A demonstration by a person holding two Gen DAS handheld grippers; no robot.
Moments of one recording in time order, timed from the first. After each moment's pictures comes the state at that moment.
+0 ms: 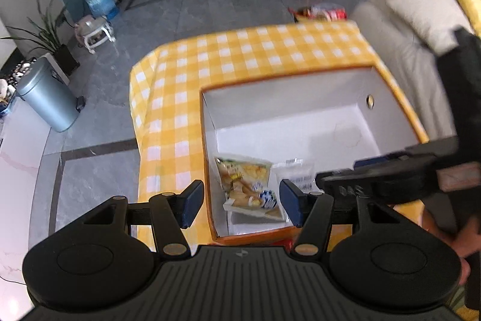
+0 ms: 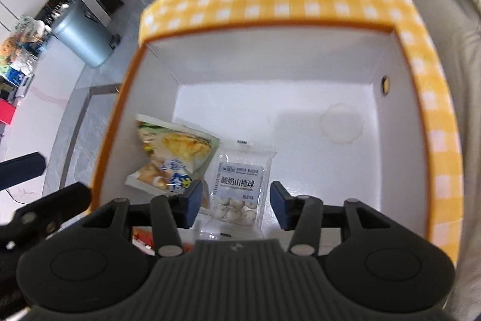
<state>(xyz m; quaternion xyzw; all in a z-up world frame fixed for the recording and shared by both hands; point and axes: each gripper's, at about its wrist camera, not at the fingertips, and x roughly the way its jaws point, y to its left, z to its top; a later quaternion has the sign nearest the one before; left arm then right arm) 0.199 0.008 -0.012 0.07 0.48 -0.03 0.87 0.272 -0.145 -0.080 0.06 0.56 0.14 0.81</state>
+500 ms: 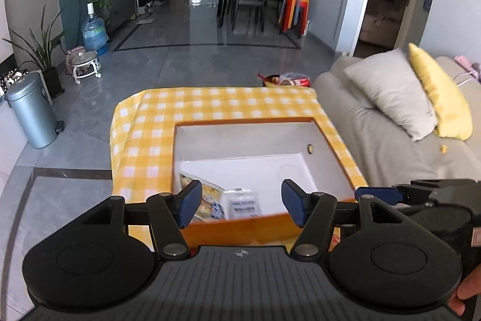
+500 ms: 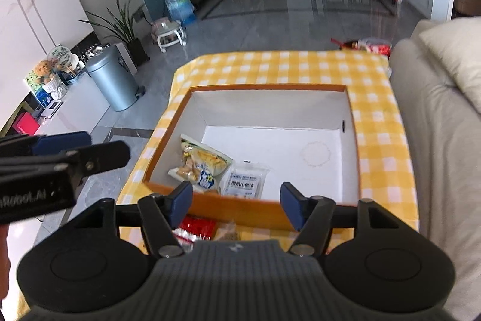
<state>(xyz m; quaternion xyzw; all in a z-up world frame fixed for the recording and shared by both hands) 0.103 0.004 0.024 -0.01 0.36 -0.09 0.93 0.136 -0.182 0.004 0.05 0.42 0.16 0.89</state>
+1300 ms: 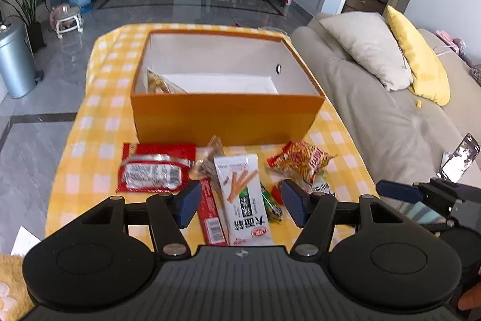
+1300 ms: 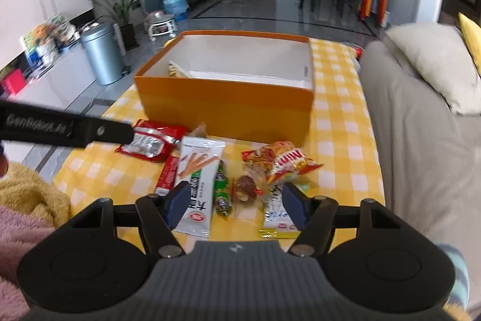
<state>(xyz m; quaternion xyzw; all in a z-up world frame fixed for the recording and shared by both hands) 0.019 -0.013 -0.055 -0.04 0.42 -0.12 0.90 -0.011 -0.221 -0.072 -0.02 0.39 0.12 0.91</state>
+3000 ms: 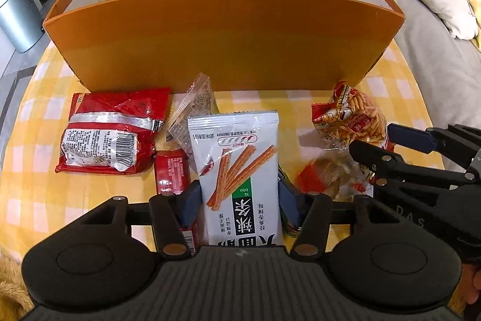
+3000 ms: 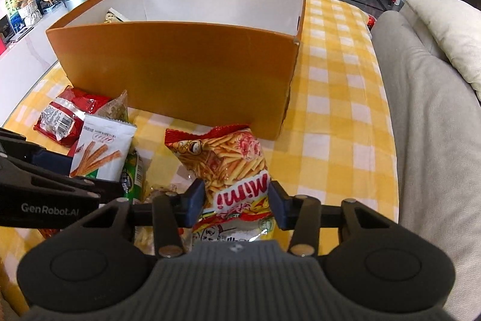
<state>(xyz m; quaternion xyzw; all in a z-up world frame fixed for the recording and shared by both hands) 0.108 -0.079 -0.163 -0.01 0.55 -0.05 0.83 0.114 -0.245 -0.175 -0.07 0.46 0.13 0.88</state>
